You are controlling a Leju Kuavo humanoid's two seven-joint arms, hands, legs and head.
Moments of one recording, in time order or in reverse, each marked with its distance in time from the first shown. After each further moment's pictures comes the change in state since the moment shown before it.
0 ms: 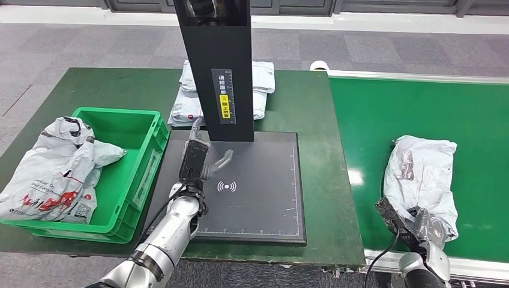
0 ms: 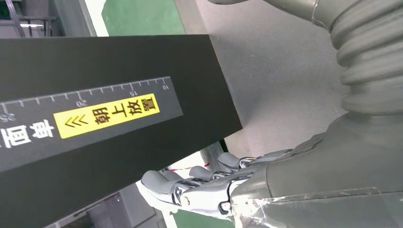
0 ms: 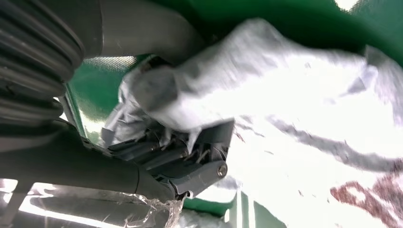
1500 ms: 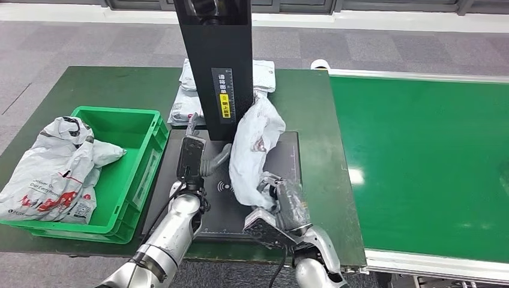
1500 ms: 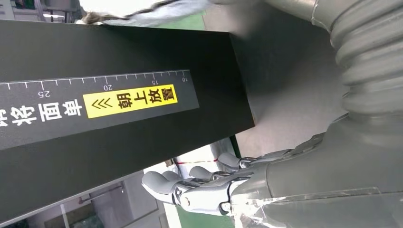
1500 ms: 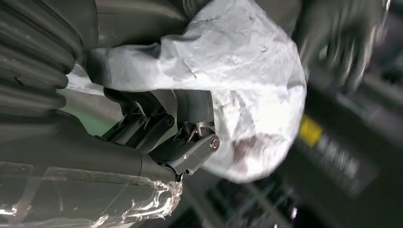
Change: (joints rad) left arm 0.008 -0.026 0.017 -0.050 0.035 0.035 -0.020; right arm 0.236 0.225 1.010 -0.897 -0.524 0.120 -0.060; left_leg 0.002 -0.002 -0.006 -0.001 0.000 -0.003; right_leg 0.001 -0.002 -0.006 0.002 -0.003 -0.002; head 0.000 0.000
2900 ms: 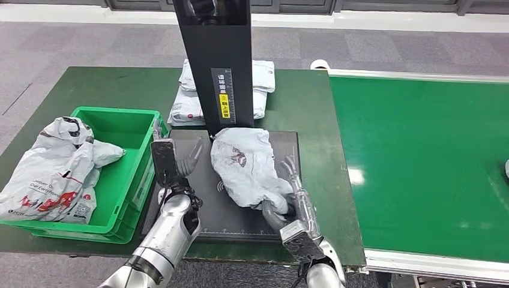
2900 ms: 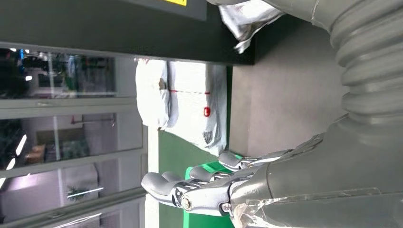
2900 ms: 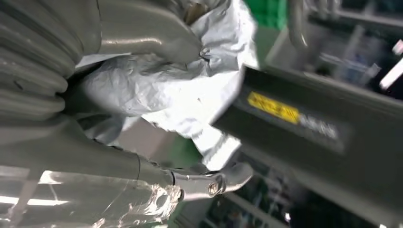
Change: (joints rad) left arm 0.027 0.015 0.027 -0.052 0.238 0.228 -0.112; right arm 0.031 -0.054 -0.003 0.048 -0.448 -0.100 -0.327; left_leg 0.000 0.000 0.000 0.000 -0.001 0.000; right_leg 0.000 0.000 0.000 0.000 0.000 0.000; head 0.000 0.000
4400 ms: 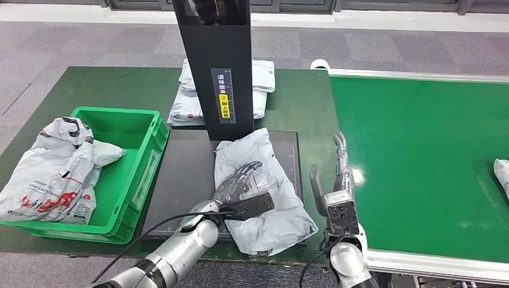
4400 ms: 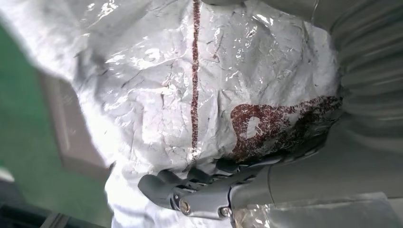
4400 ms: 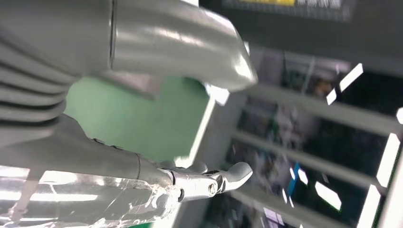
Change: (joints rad) left arm -0.034 0.045 -0.394 0.222 -0.820 -0.451 0.444; right arm -0.014 0.033 -0.233 -0.090 -0.009 -0.049 0.028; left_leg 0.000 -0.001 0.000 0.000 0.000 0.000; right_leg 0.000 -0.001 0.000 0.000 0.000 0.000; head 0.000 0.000
